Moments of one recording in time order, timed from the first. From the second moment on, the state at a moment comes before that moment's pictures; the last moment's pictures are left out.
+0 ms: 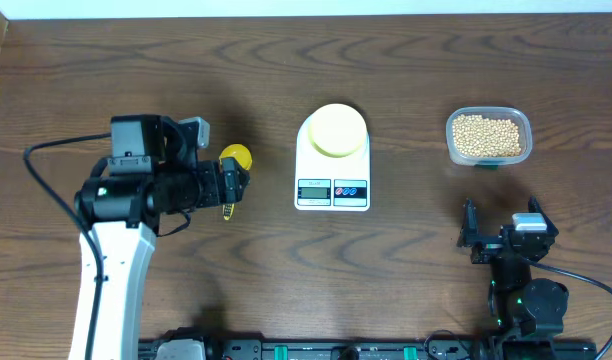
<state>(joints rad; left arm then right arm) 0.04 1.22 1.11 -1.02 0.42 -0.11 0.01 0.01 0.01 -0.07 0.02 -0.06</state>
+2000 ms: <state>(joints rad) 0.04 1.64 1.11 -0.95 0.10 -0.14 0.01 0.01 0.01 -0.07 0.02 -0.06</state>
